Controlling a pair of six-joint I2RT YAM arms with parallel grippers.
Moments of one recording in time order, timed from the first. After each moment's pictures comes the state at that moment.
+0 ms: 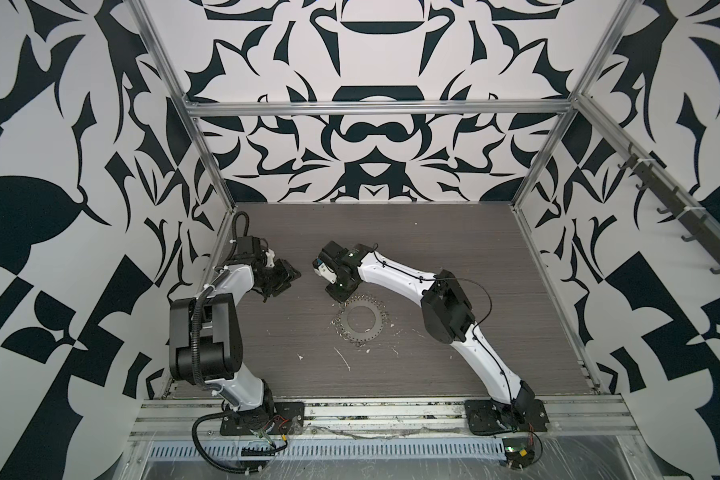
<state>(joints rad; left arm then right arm) 0.10 1.62 0.97 -0.48 0.53 -0.51 0.91 2.46 2.19 -0.99 -0.06 0.00</state>
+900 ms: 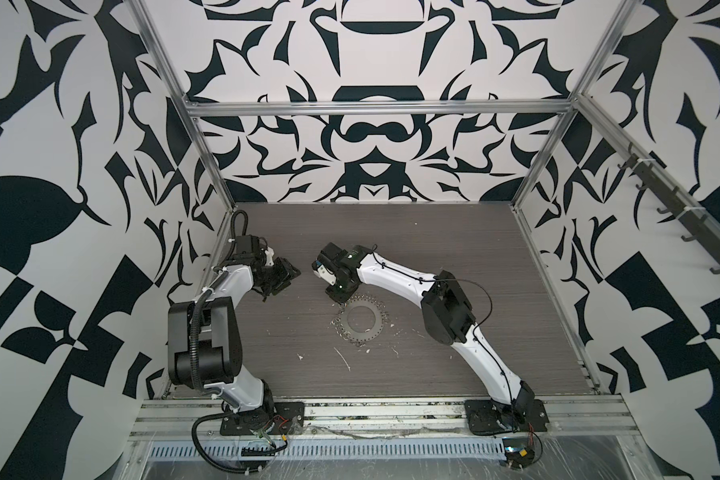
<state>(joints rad) 0.10 1.59 0.97 -0.47 0.54 -0.51 0.91 2.45 2.17 -1.00 -0.03 -0.01</state>
